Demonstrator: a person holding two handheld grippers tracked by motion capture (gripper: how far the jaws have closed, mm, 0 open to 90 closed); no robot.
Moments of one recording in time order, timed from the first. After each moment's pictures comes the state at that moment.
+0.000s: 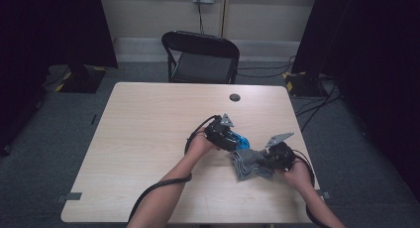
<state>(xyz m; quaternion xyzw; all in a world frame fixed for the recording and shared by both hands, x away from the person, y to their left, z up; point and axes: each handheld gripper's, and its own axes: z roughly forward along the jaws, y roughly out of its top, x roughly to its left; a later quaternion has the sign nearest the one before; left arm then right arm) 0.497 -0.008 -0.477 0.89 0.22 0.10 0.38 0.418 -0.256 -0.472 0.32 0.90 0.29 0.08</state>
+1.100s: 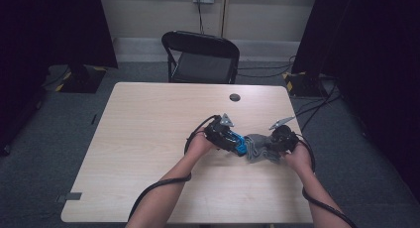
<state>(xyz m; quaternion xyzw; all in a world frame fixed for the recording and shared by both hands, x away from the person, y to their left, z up) 0.498 -0.007 -0.477 0.89 0.22 0.10 0.38 0.473 -0.274 -0.467 0.38 0.89 0.23 0.13</state>
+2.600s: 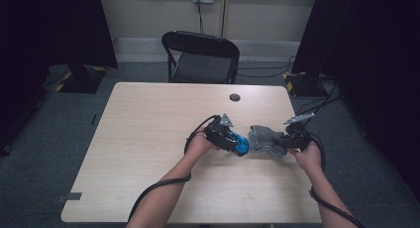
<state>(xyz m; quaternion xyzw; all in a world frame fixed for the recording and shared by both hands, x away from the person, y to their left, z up) 0.498 -0.007 -0.478 0.89 0.22 0.10 0.38 0.463 -0.304 -0.443 0.42 0.85 0.30 0.12</state>
